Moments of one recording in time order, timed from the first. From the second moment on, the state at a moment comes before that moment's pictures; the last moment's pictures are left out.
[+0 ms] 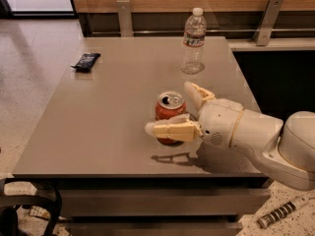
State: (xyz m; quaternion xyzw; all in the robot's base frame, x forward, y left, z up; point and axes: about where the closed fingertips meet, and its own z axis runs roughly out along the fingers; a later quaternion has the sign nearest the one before) arm 0.475 -0.032 0.898 -0.35 0.65 0.32 0.59
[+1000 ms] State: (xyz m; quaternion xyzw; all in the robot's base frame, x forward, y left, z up) arm 0.474 -0.026 0.900 -0.35 0.65 0.32 0.59
